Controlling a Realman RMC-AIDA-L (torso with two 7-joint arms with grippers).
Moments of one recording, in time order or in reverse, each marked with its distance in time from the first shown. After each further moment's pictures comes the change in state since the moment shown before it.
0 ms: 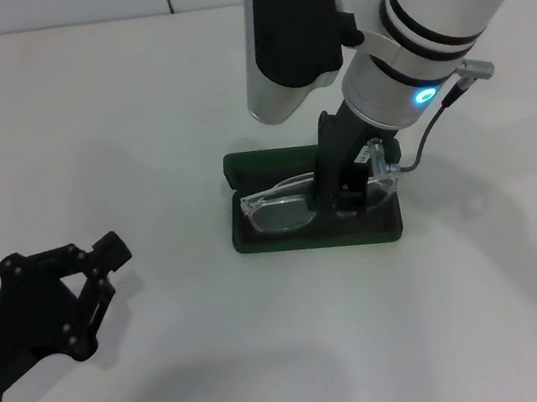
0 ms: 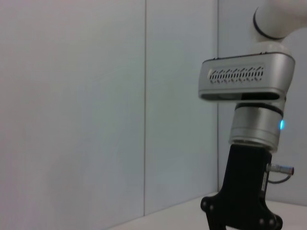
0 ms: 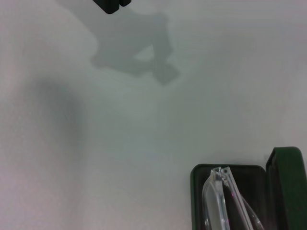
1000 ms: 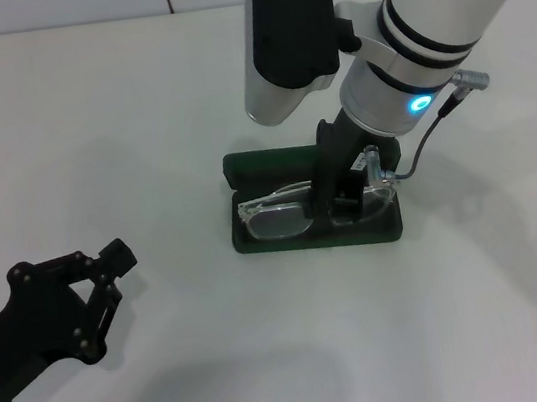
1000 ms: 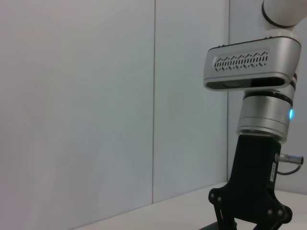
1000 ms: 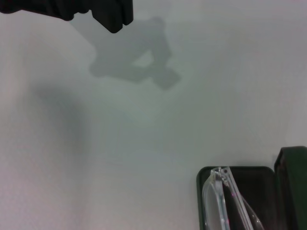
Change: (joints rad) left arm 0.008 -0.015 0.003 -0.017 0.000 -0.040 0.031; right arm 0.009 0.000 -0.010 0.053 0.041 0.030 0.001
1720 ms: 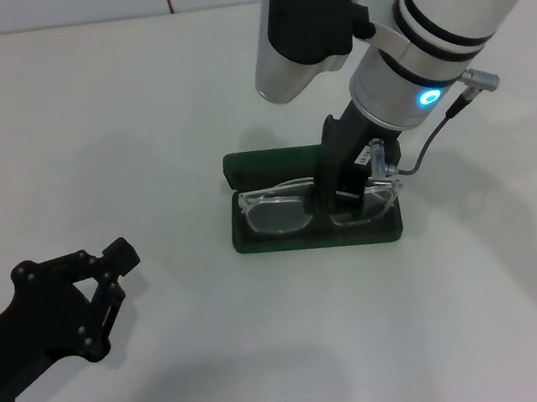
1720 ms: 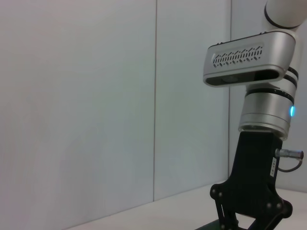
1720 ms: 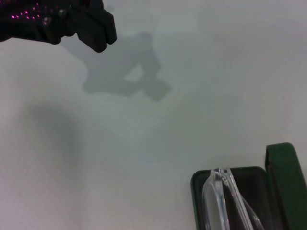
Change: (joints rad) left arm -0.005 -0.003 0.002 -0.005 0.000 -0.012 0.003; right arm -0.027 0.000 0.058 0.009 0.013 -0.002 0.002
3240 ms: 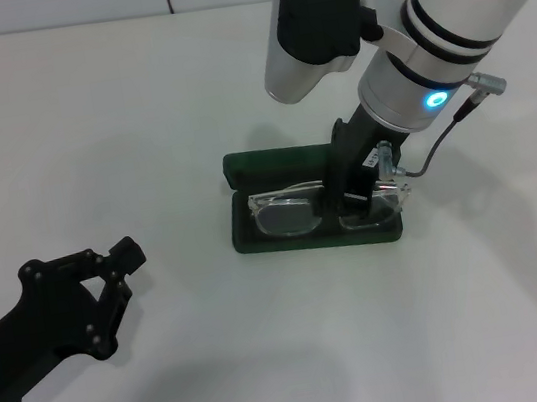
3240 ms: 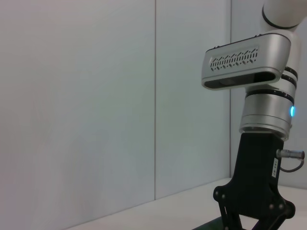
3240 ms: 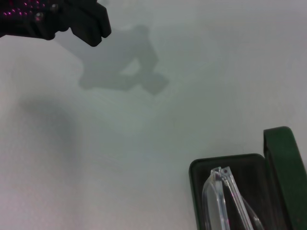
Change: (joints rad) left arm -0.003 -0.010 0.001 -0.004 0.000 -0.014 0.021; right arm 0.002 0.000 0.011 0.041 0.001 0.003 -0.011
